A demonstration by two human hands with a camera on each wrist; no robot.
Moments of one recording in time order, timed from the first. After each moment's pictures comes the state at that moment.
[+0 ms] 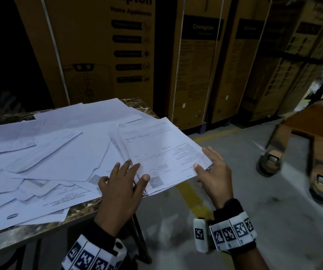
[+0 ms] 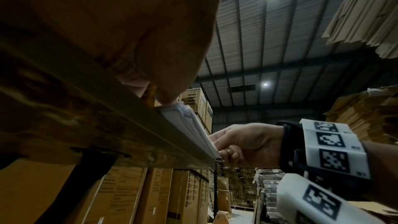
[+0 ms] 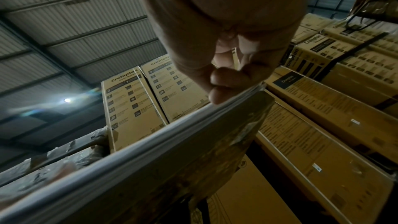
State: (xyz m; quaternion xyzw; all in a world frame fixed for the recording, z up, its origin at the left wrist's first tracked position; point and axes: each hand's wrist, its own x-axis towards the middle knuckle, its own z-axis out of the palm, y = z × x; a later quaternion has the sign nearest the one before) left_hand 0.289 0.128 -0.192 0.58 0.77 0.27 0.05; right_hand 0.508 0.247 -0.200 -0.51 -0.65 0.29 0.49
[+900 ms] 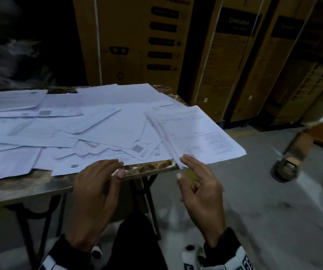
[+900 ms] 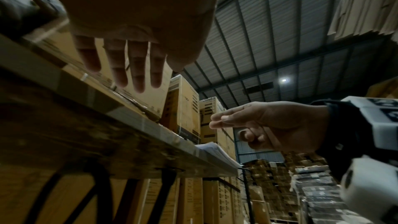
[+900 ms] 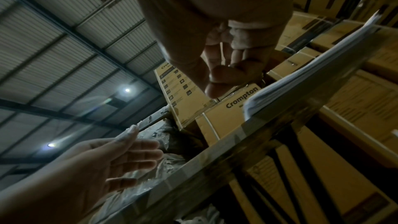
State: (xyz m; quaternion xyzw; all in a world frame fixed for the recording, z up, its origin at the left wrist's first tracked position) left_hand 0.225 -0.011 -0.196 0.57 0.64 0.49 -0.15; right_hand 0.438 0.093 -0.194 -0.36 -0.73 0.32 0.49
